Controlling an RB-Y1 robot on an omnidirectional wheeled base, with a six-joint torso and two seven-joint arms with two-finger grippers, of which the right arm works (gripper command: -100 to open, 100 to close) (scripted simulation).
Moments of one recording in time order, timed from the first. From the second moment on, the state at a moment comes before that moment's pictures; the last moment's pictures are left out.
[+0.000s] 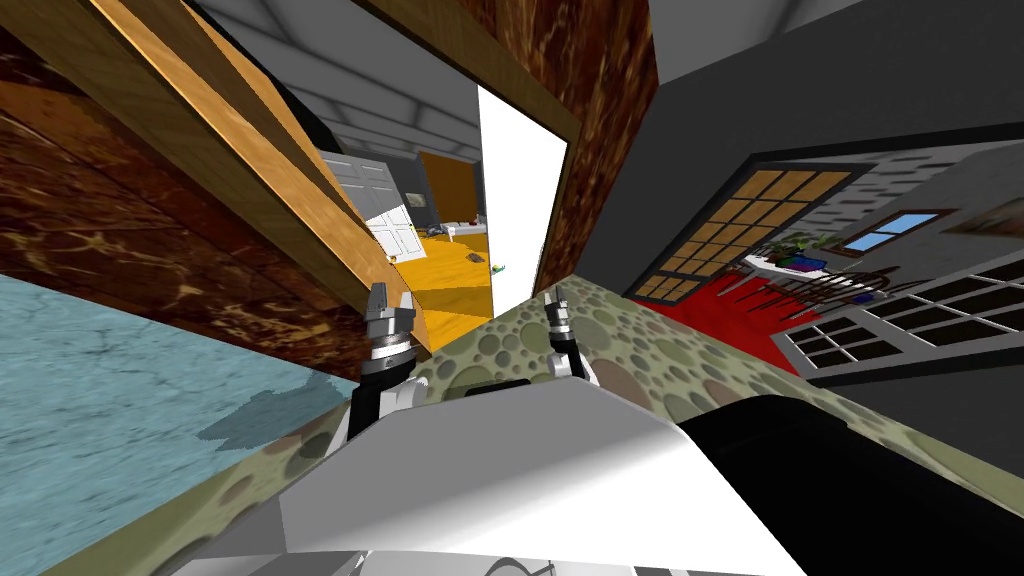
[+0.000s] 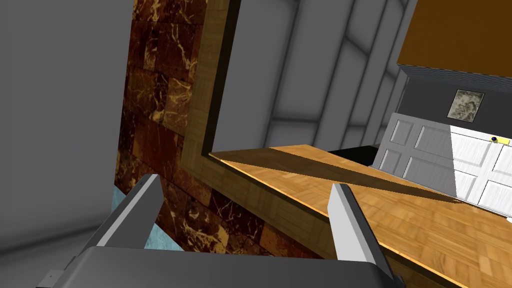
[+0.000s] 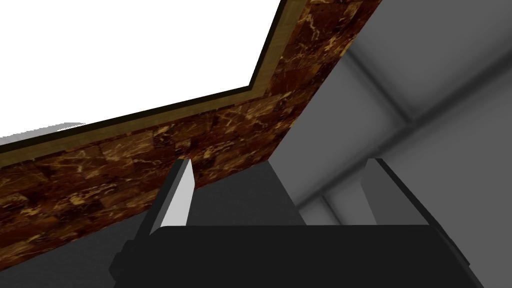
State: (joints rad) arm 0.35 -0.08 0.07 -1.92 -0.04 -0.58 -0.03
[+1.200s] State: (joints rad) arm 0.26 -0.10 0.09 -1.67 -0.03 -0.62 -0.02
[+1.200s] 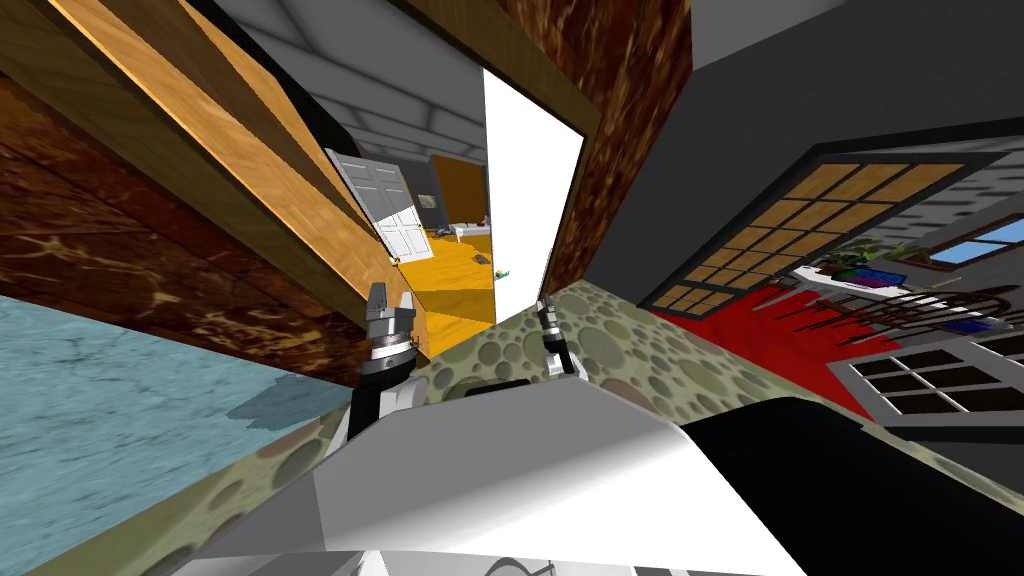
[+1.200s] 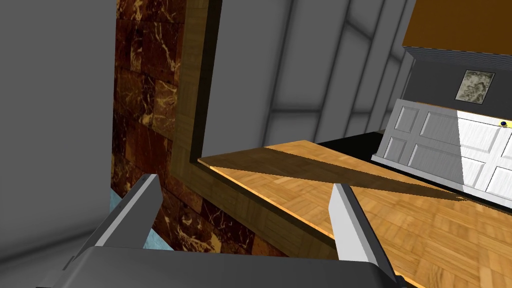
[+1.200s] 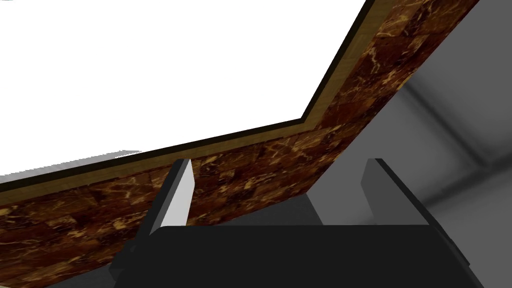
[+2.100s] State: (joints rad) arm 0.19 -0.10 0.10 -1.48 -0.01 -0.65 -0.02
